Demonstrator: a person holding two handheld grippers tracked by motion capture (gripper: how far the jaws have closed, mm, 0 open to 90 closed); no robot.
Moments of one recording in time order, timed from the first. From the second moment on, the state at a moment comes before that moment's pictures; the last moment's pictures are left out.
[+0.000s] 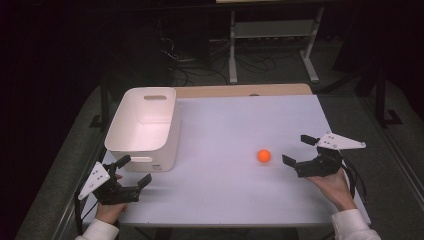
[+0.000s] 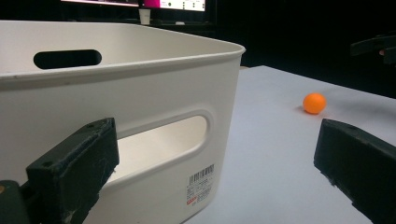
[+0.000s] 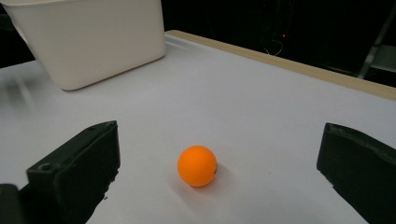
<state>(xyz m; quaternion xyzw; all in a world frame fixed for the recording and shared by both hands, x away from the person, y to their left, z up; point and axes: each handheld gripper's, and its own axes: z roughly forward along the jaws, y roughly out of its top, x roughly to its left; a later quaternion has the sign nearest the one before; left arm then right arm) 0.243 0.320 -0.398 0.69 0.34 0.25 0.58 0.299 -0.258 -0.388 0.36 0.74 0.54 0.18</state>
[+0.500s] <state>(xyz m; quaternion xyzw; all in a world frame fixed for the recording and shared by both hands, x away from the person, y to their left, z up) 0.244 0.320 -0.398 0.69 0.34 0.25 0.59 0.307 -0.246 -0.378 0.34 0.77 0.52 0.17</state>
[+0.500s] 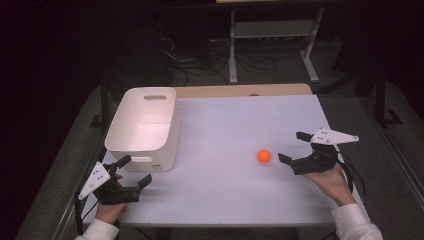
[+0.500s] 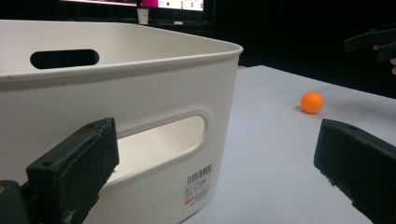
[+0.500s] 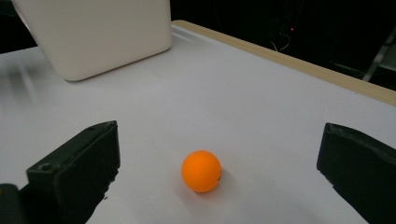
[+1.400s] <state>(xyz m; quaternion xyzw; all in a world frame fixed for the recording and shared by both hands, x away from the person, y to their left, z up) 0.244 0.319 -0.398 0.69 0.34 0.25 0.59 0.330 -0.219 -0.378 0.31 0.81 0.48 0.15</state>
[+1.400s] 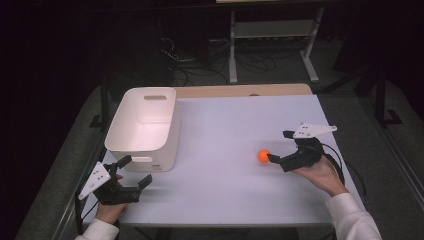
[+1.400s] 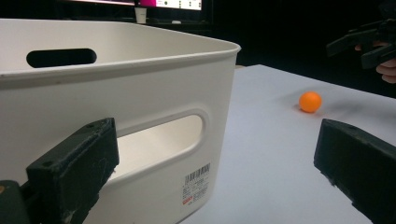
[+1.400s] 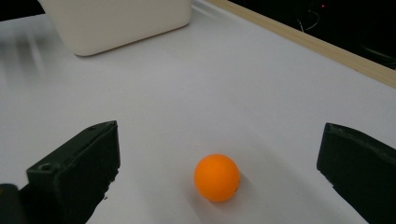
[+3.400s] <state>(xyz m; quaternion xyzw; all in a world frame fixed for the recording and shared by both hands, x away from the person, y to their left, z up) 0.243 0.318 -0.399 0.69 0.34 0.25 0.59 0.378 -0.179 -0.416 0.29 0.90 0.33 0.04</state>
